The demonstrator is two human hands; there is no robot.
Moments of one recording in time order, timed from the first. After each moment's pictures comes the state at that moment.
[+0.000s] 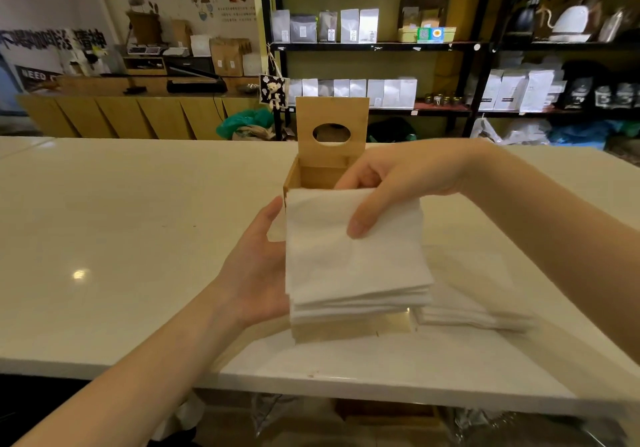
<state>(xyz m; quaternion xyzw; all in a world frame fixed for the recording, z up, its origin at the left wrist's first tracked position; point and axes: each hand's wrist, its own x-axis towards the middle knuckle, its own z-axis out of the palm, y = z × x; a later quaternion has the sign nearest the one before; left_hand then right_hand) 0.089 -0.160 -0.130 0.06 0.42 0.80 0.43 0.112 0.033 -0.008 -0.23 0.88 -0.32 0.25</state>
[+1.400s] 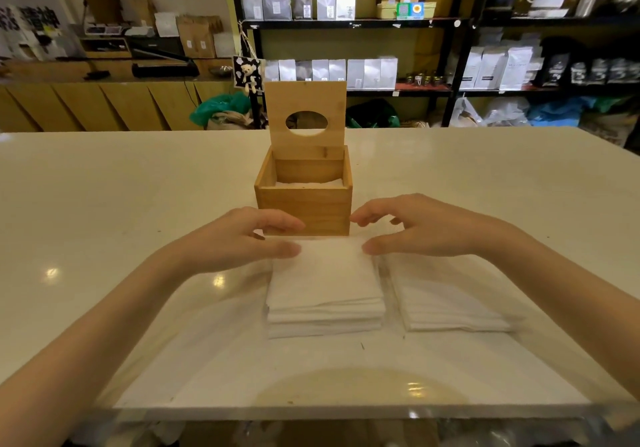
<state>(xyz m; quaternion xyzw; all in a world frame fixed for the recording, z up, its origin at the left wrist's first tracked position) 0.052 -0.154 -0.098 0.30 0.89 0.30 0.18 0.106 0.082 -0.088 -0.13 0.96 -0.24 0.10</state>
